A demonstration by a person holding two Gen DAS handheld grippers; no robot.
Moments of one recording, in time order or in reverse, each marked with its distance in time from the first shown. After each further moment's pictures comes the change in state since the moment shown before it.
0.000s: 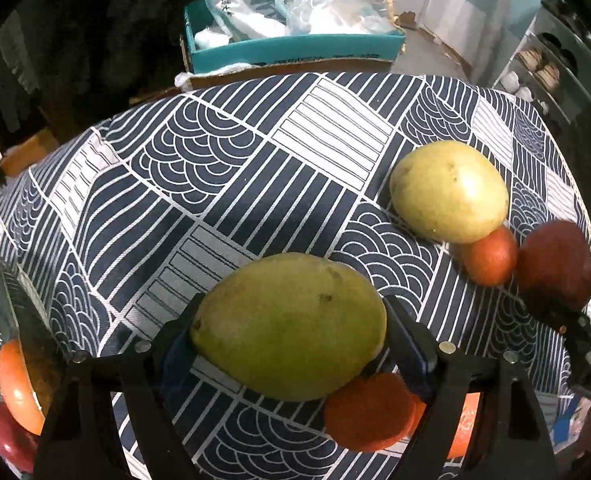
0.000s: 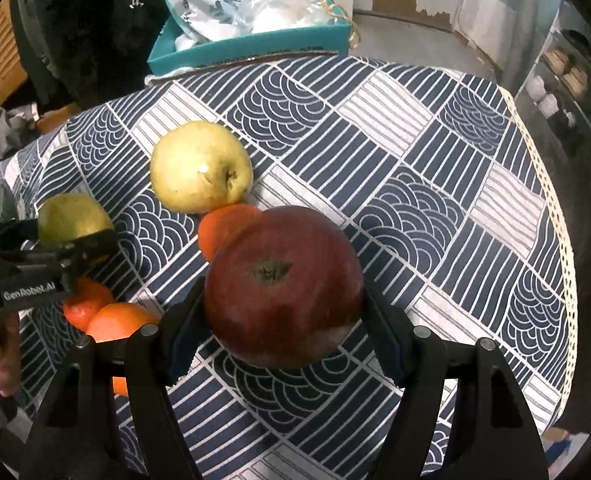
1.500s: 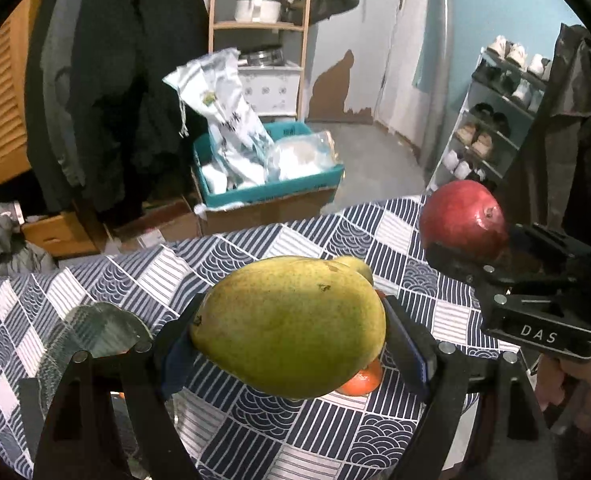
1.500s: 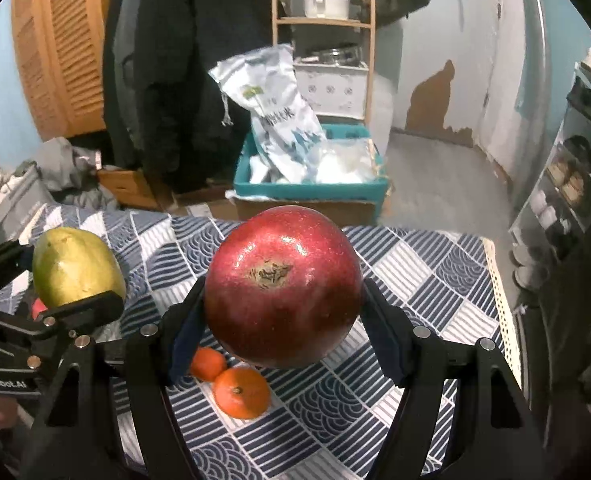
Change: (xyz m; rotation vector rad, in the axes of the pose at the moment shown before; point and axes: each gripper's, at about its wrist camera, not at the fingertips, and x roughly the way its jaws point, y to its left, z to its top) left arm -0.207 0.006 -0.023 0.043 -0.372 -0.092; right arm -0.149 0.060 0.024 -0.148 -0.375 0.079
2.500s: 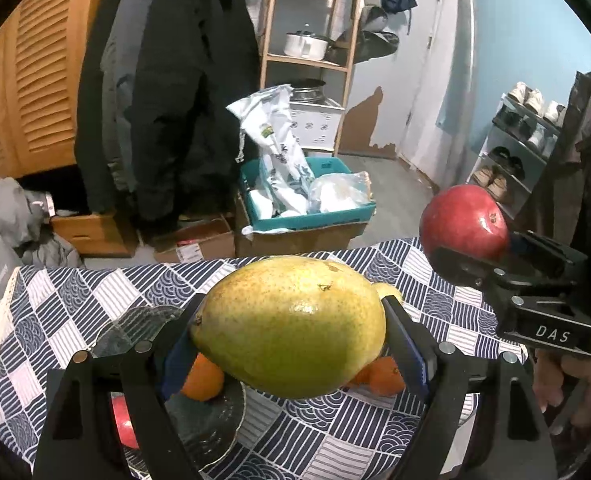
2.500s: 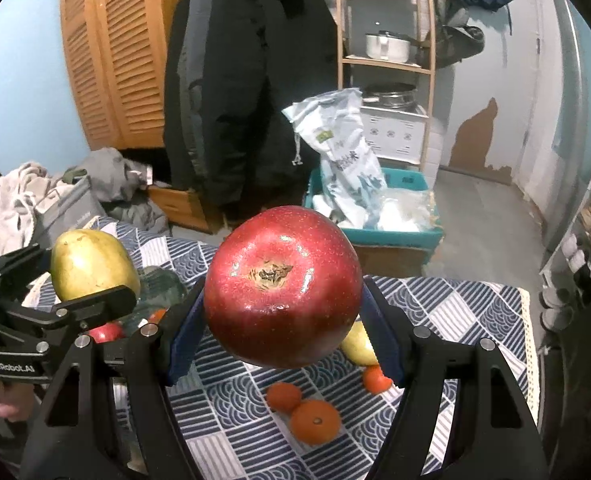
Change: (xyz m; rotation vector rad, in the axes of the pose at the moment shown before) left arm -0.056 0.068 -0.004 -0.099 -0.091 0.048; right arm -0.023 0.074 0.038 -0.082 -0.077 0.135
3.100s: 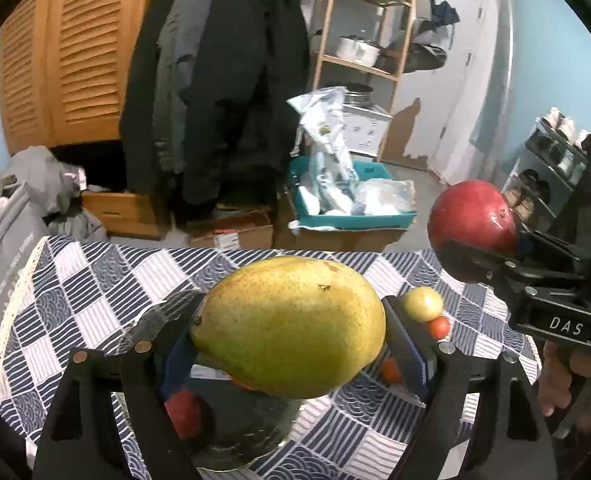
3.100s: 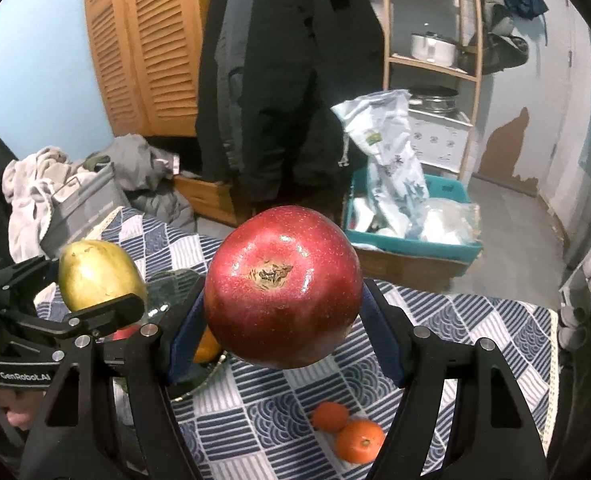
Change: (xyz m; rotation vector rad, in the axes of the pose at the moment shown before) left arm -0.009 0.069 -0.013 -0.101 -0.005 0.081; right arm 0.036 0.055 0.021 -0.054 0.039 0.075
